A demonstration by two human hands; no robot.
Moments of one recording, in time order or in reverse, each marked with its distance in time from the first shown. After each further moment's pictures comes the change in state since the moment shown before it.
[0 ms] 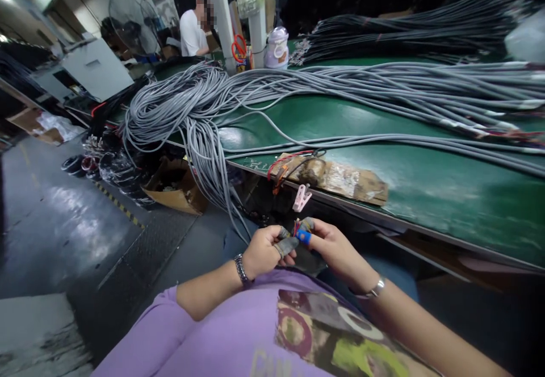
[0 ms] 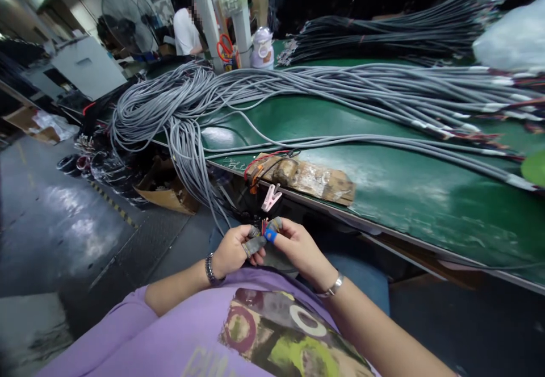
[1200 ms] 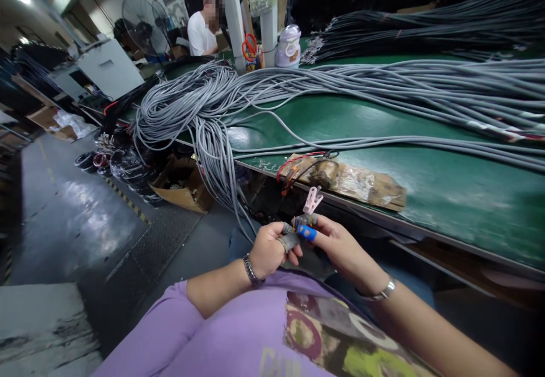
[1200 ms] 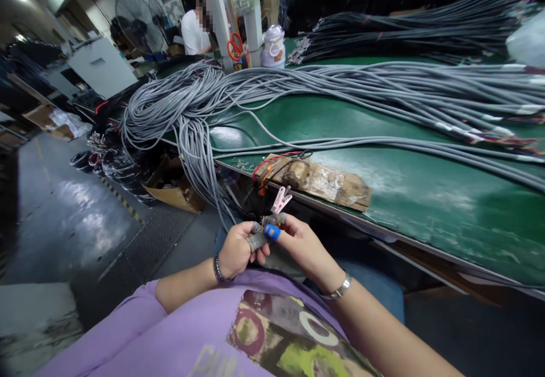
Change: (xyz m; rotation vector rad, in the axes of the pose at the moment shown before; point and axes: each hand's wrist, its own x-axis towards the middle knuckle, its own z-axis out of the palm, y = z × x) left_hand 0.002 0.007 0.002 -0.127 0.129 0.046; right_hand 0.009 -0.010 0.007 0.002 -0.011 -0.019
